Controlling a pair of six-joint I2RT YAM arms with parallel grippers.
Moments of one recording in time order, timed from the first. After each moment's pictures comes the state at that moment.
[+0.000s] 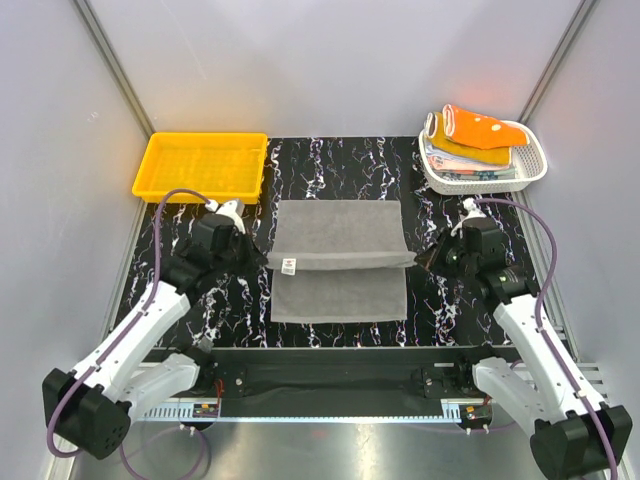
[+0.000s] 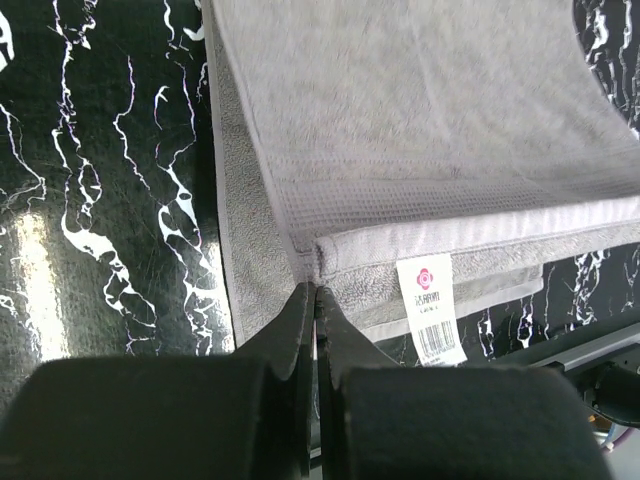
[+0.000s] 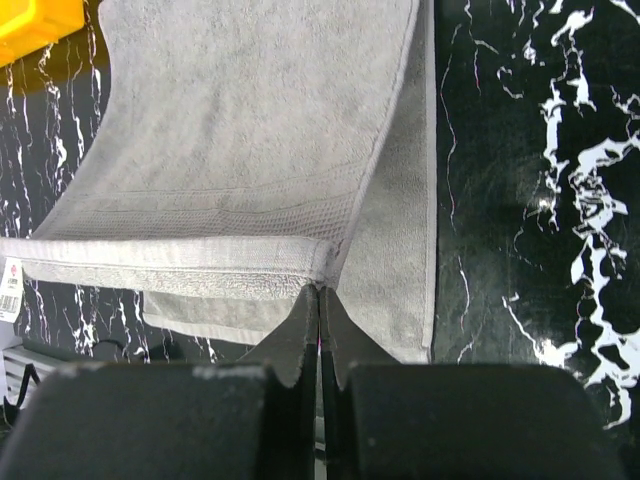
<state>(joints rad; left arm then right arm) -0.43 0.96 0.79 -0.55 0.08 -0.58 0.23 0.85 0.74 -0.56 -0.17 0.59</state>
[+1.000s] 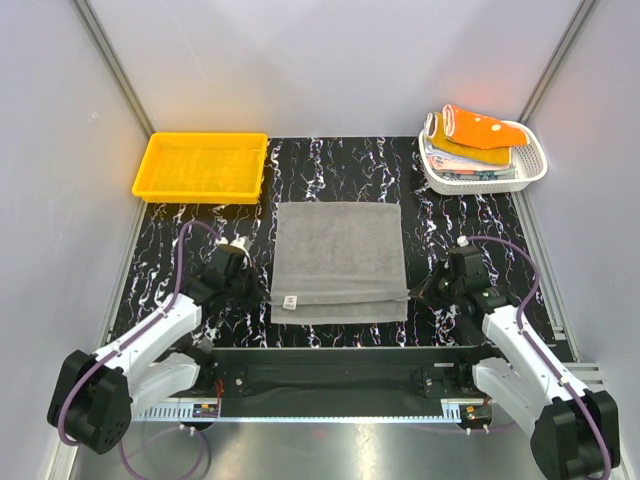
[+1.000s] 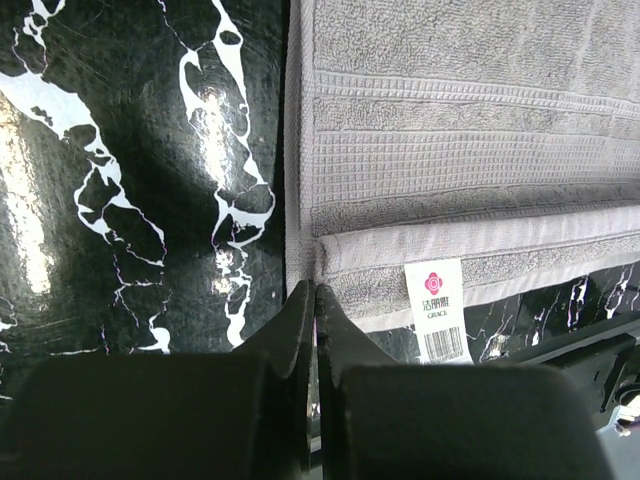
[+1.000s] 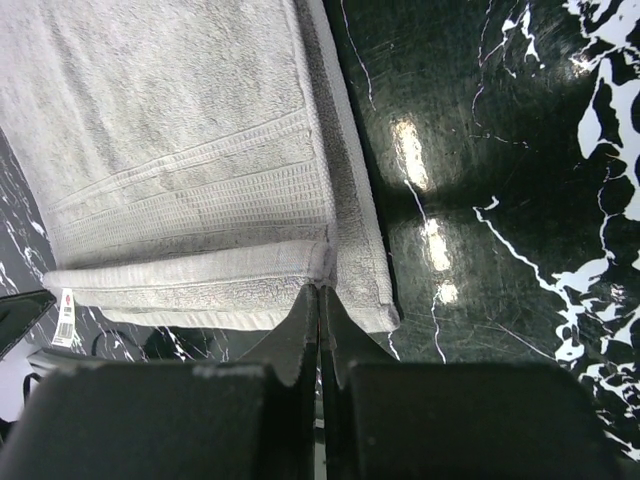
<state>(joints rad) -0.44 0.99 0.47 -0.41 0.14 -0.66 0.23 0.85 0.44 -0.48 -0.20 0.78</state>
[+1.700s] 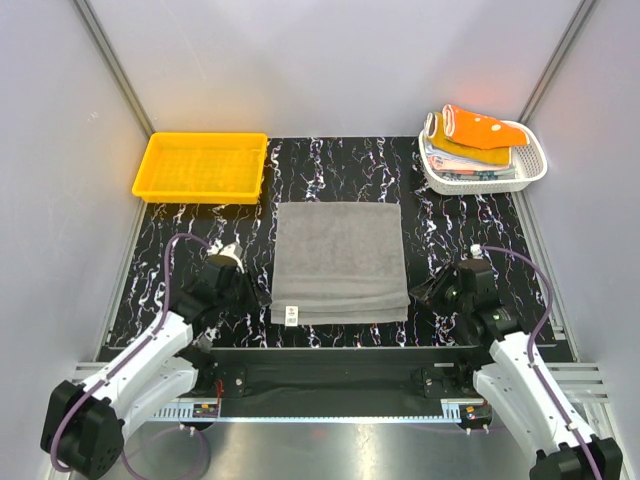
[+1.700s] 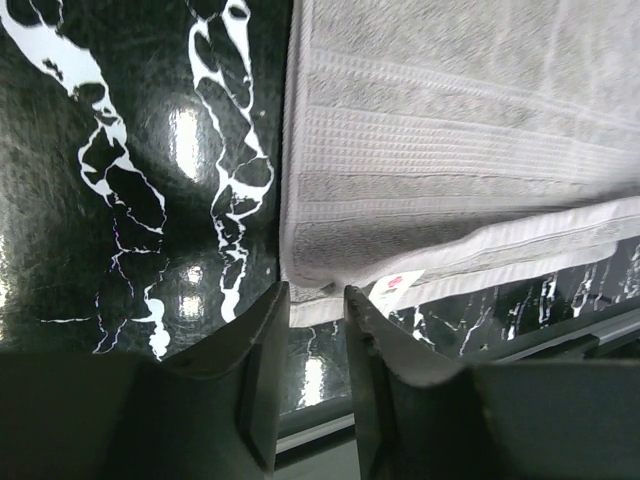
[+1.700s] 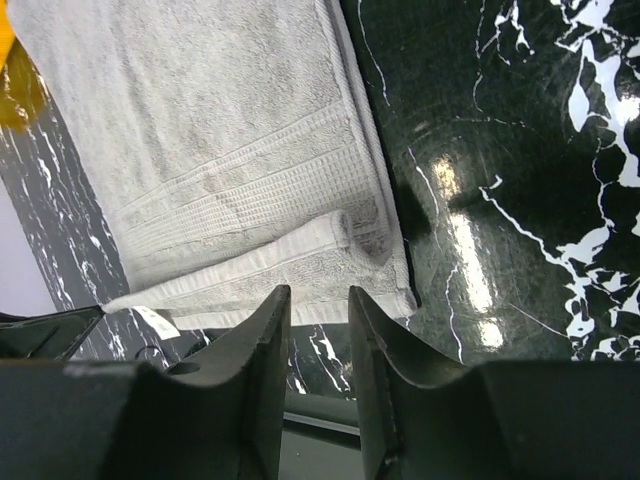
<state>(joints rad) -0.45 0.82 0.39 -0.43 0.13 -0.74 0.23 0.61 0.39 -0.54 -0.17 0.87</state>
